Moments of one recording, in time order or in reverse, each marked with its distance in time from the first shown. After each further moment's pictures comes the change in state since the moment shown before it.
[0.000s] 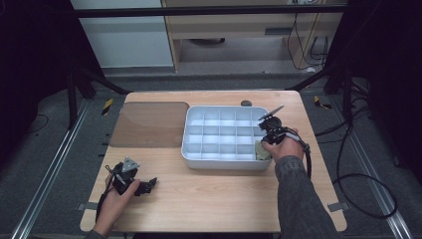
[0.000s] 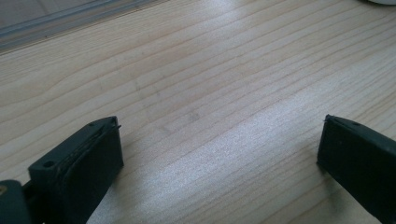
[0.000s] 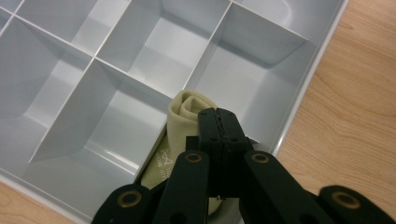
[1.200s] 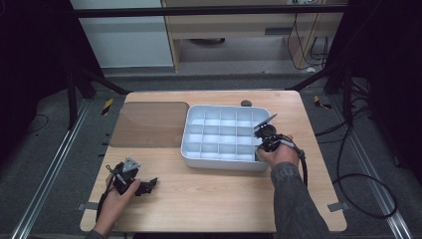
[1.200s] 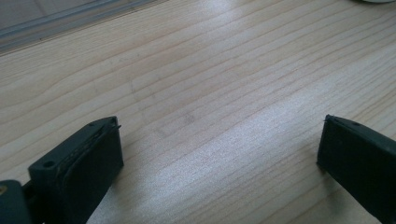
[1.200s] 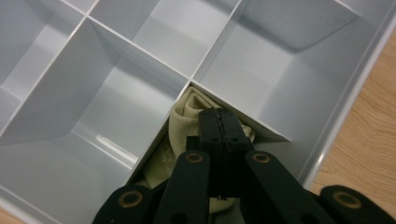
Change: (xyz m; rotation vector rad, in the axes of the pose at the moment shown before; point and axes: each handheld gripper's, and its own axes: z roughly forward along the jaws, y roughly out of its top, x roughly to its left) left arm -0.001 0.001 0.001 0.000 -0.006 0.006; right arm 0.012 -0.012 0.022 0.041 -0.004 -0.042
